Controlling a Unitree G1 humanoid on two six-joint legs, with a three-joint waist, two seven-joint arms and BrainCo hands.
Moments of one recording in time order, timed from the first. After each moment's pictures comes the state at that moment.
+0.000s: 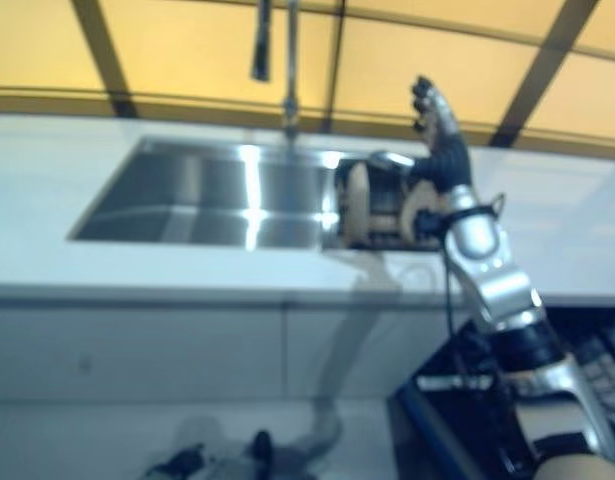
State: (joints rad) left arm -0.05 0.28 -0.26 1.24 0.04 -0.07 0.02; right arm -0.58 -0.68 0.16 -0.01 0.45 0.02 -0.20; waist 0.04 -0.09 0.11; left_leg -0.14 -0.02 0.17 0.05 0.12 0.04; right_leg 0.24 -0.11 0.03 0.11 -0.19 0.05
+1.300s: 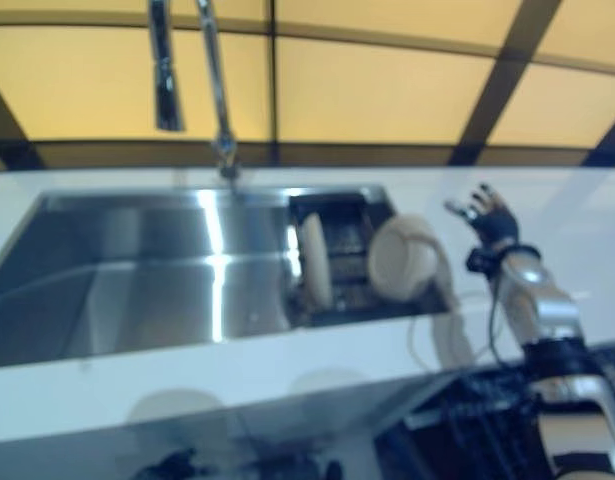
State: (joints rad) left arm -0.05 0.32 -0.30 1.24 0.05 -0.03 0.01; right arm -0.53 -0.74 0.05 0.38 0.78 0.27 -0.12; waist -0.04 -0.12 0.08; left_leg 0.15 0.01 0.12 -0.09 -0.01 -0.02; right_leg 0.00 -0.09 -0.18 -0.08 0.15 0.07
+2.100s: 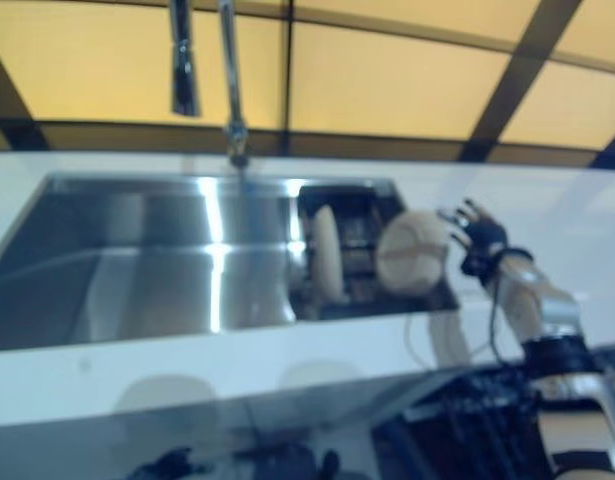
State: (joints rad) left arm -0.06 0.33 -0.30 1.24 0.05 -0.04 0.01; right arm -0.54 -0.74 0.05 0.38 0.86 0.40 -0.09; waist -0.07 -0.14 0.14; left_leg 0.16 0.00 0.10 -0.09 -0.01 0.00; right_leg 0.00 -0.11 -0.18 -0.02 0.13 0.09
